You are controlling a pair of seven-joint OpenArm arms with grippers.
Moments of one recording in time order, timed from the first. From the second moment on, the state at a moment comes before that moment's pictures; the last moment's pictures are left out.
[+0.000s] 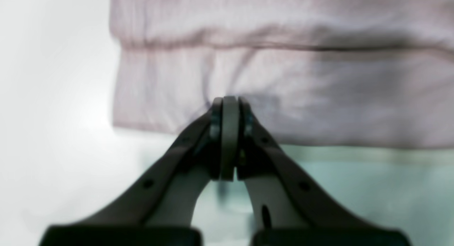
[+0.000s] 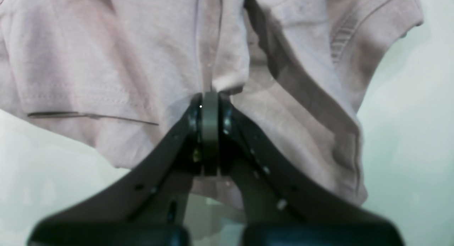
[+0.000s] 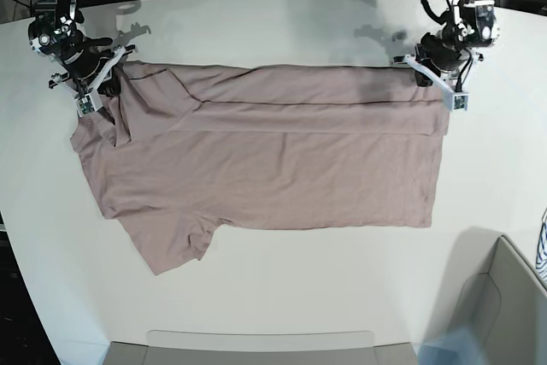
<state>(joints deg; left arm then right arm) 24.5 -13.4 -20.9 103.0 -28.8 -5.7 50.9 -20.1 25.3 11.8 91.2 17.4 26.6 -35.8</state>
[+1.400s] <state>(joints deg) 16.2 -13.8 -34.0 84.2 -53.1 -5.8 55.2 -20.0 25.1 11.6 91.1 17.4 27.0 -35.3</state>
